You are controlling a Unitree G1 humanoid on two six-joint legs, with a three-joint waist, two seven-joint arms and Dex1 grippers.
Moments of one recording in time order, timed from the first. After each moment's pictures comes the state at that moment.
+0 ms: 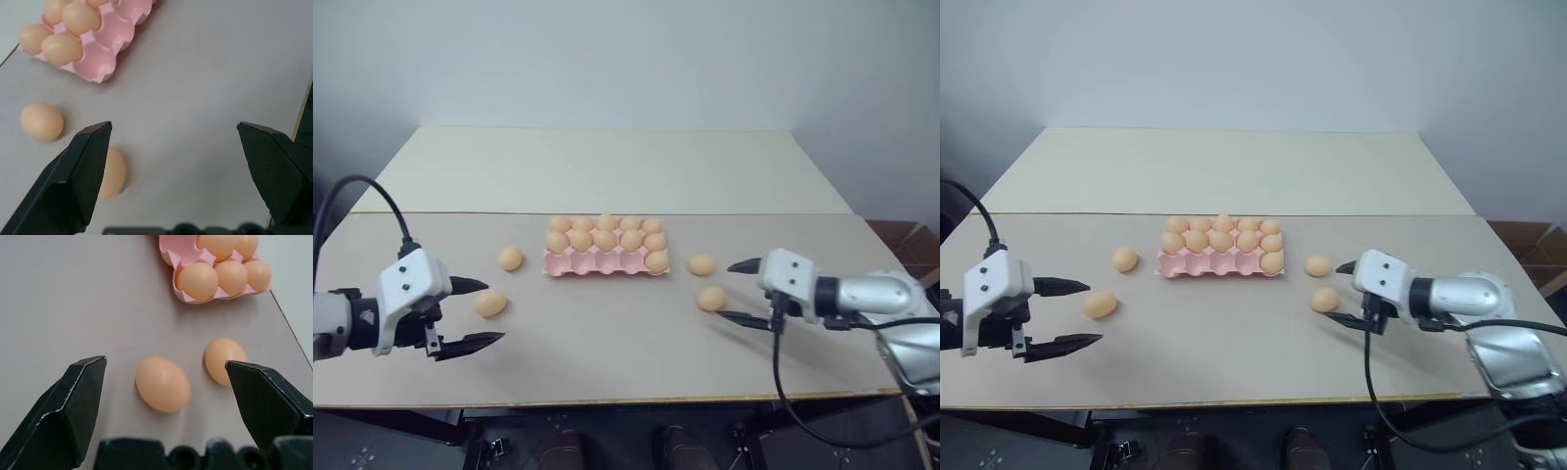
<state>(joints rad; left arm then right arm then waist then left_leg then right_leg) 0.09 1.11 0.49 -0.49 -0.50 0.61 -1.17 -0.34 -0.87 0.06 -0.22 0.19 0.31 1.01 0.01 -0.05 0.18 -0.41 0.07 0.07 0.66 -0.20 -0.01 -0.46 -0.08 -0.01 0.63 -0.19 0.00</state>
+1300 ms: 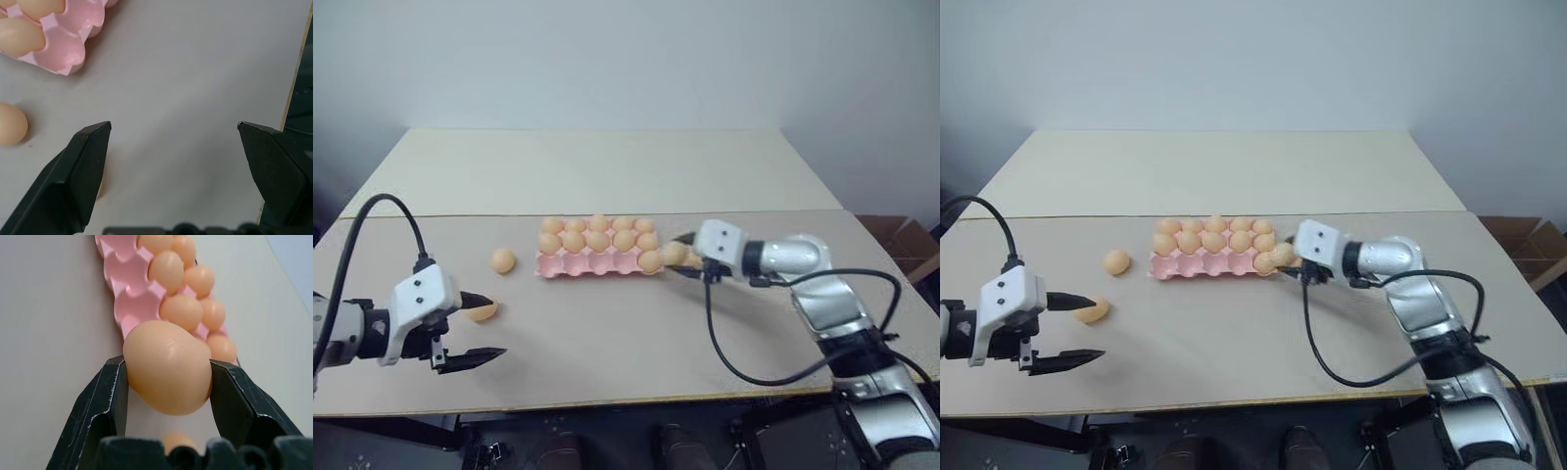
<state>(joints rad) 0.17 1.14 0.48 -0.46 -0.47 0.57 -1.19 -0.71 -0.56 0.27 0.08 -0.05 0.14 0.94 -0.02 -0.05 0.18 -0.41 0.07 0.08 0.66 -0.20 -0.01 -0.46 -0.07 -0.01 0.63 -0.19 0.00</state>
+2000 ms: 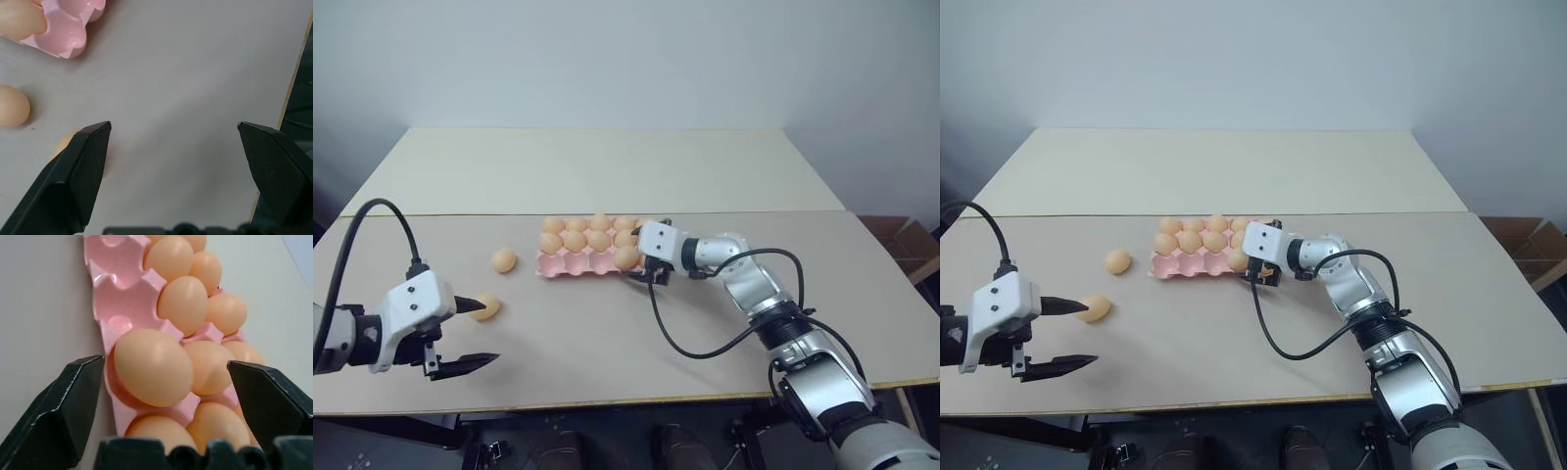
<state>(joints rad) 0.21 1.13 0.51 -0.50 -0.44 0.57 -1.18 -0.85 -0.36 0.34 0.39 -0.15 0.03 0.85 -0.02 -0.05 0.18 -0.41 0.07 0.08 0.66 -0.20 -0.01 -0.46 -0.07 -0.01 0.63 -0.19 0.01</state>
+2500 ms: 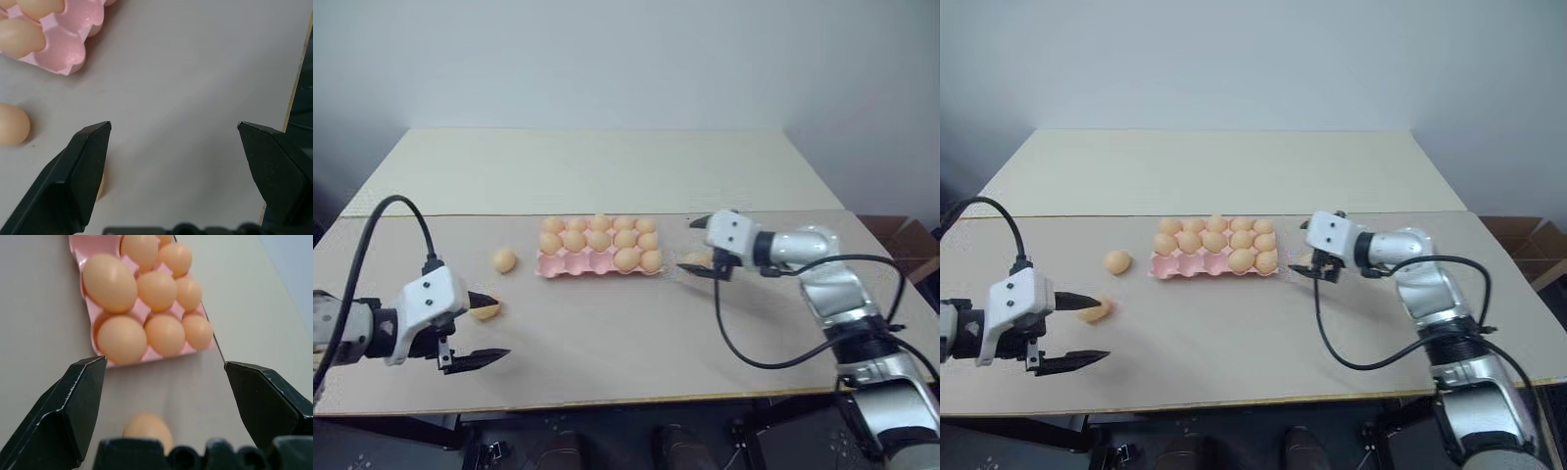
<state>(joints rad) 0.13 1.13 0.42 -0.49 -0.45 0.57 -1.17 -0.68 -0.70 0.18 0.16 -0.03 0.09 1.01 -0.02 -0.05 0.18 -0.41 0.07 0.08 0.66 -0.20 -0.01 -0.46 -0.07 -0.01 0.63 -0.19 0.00</state>
